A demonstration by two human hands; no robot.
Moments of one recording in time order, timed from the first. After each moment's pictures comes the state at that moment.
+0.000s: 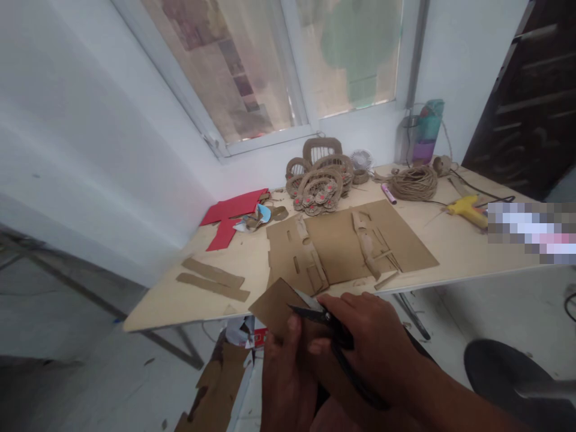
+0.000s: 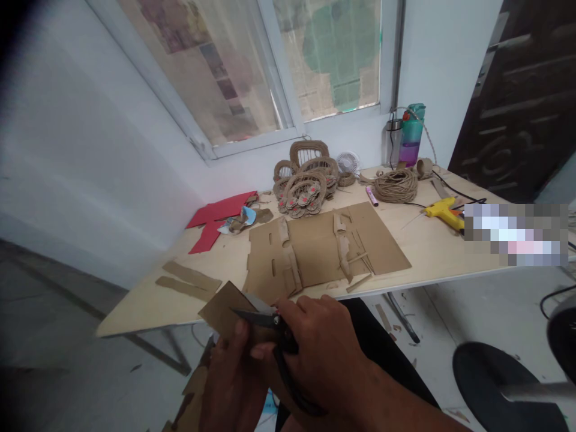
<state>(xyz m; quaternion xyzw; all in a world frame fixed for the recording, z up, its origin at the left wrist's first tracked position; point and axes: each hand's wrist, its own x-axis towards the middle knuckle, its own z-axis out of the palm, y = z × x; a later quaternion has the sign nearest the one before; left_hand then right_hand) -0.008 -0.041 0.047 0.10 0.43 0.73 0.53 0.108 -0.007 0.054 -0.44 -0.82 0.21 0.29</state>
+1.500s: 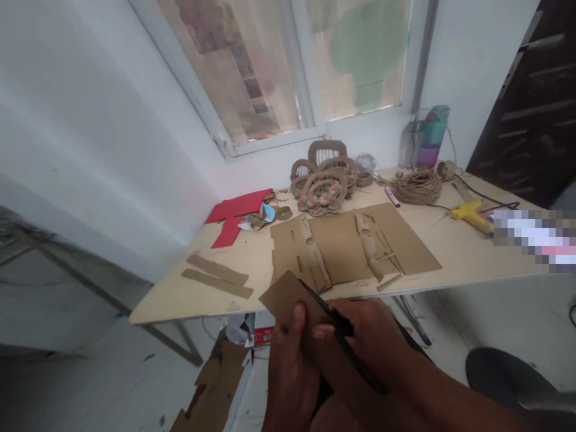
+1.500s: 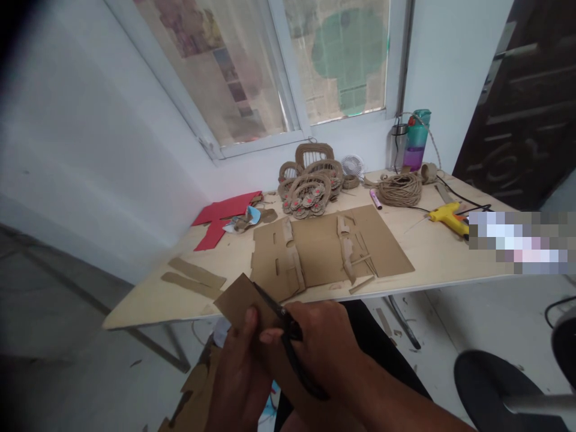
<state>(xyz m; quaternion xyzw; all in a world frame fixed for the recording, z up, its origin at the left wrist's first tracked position) -0.011 -0.033 0.043 0.10 0.43 0.73 0.52 0.105 0.000 0.046 -0.41 -0.80 0.32 0.31</state>
